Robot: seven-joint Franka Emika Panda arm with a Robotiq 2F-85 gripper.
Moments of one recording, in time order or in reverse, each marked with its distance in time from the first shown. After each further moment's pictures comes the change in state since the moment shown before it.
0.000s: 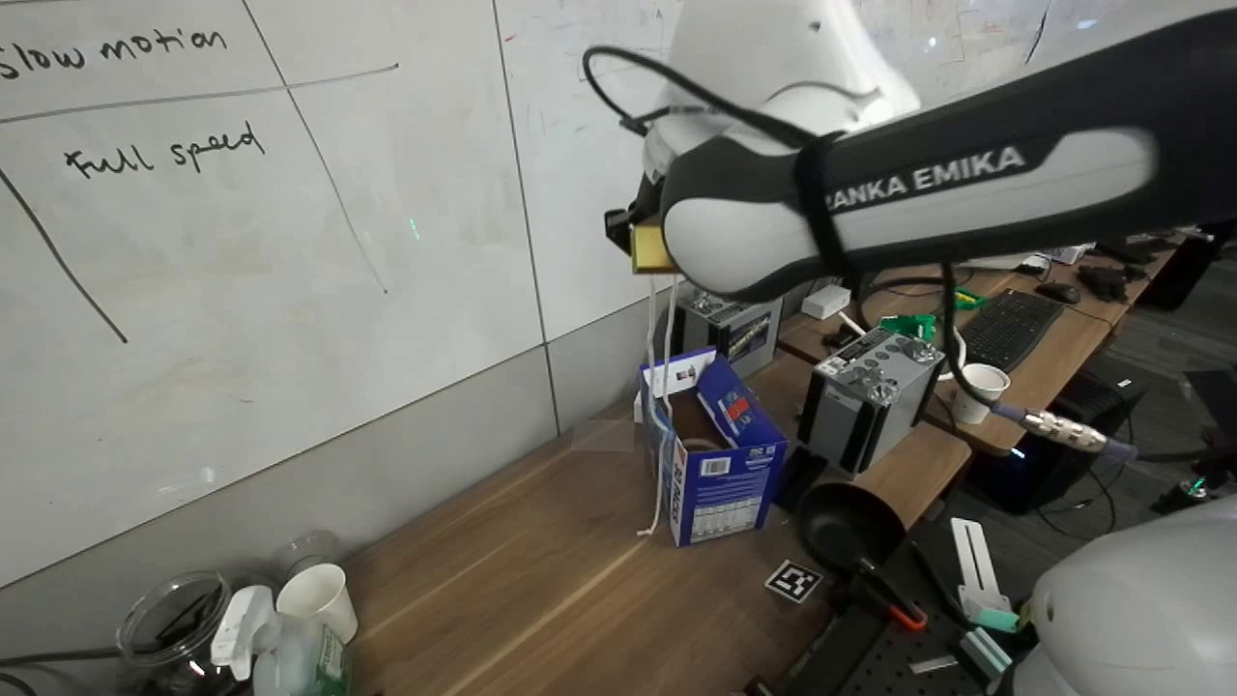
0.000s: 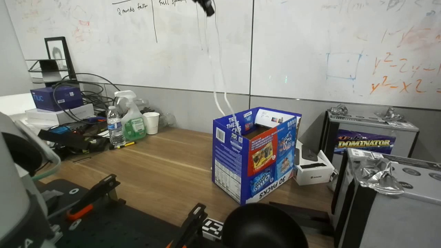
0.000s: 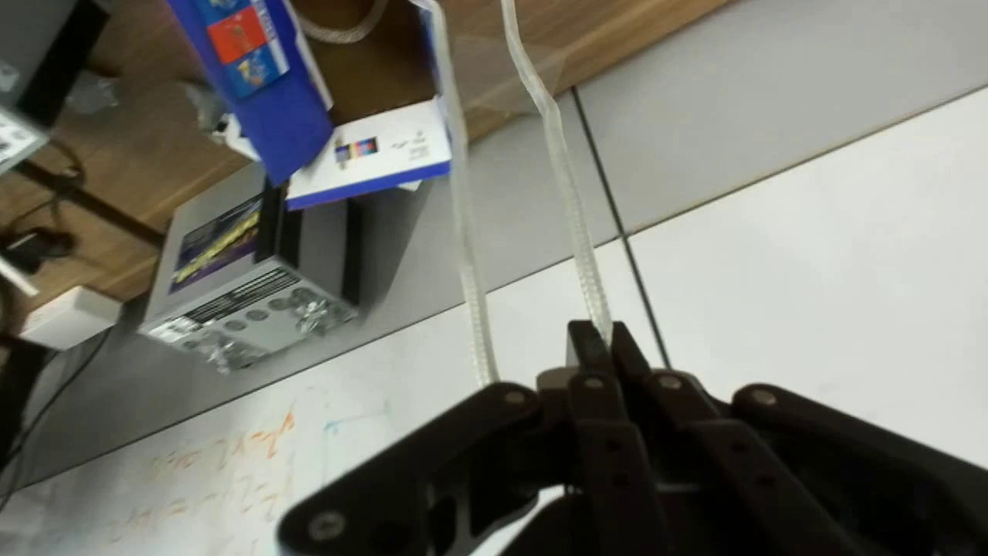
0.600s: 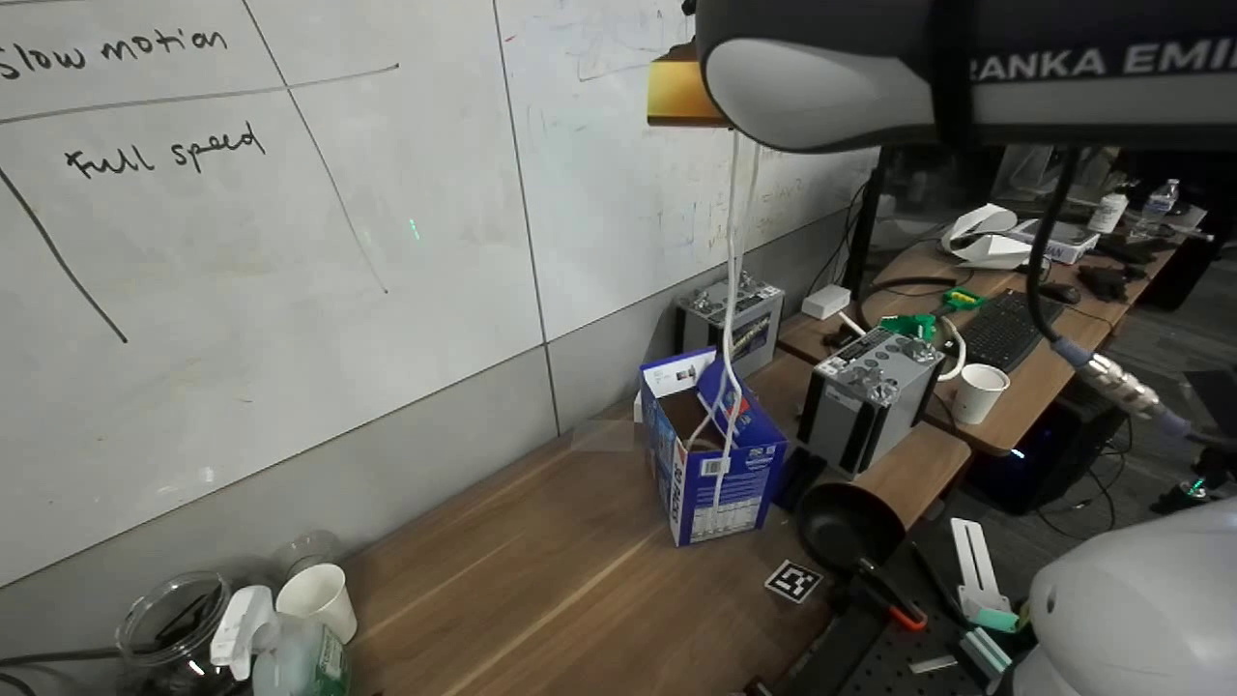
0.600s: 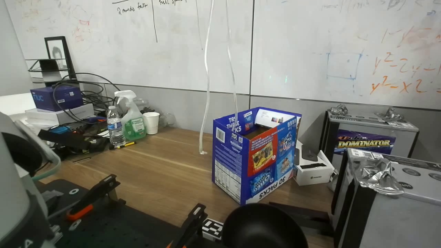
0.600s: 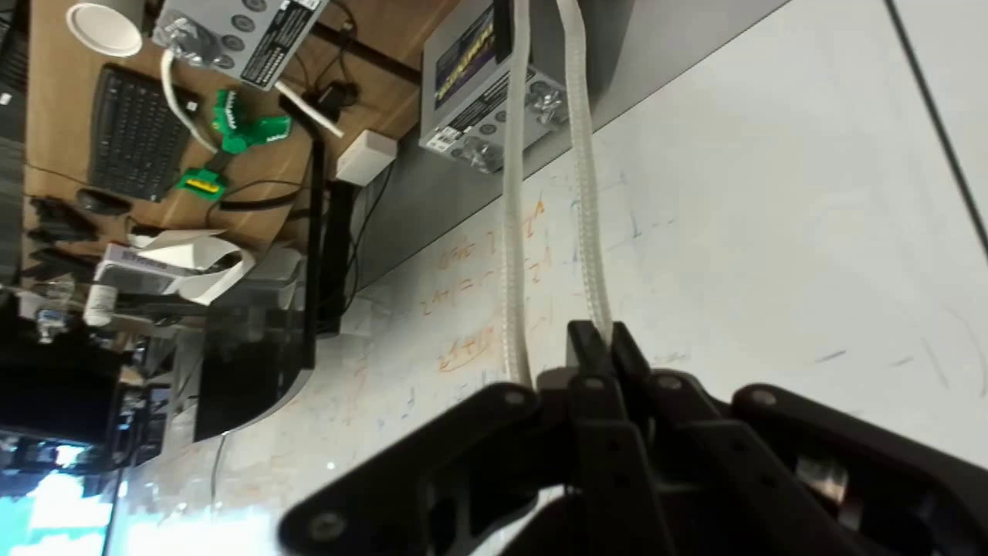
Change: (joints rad) arm -0.028 -0.159 -0.030 0.238 -0.376 -0.440 0.379
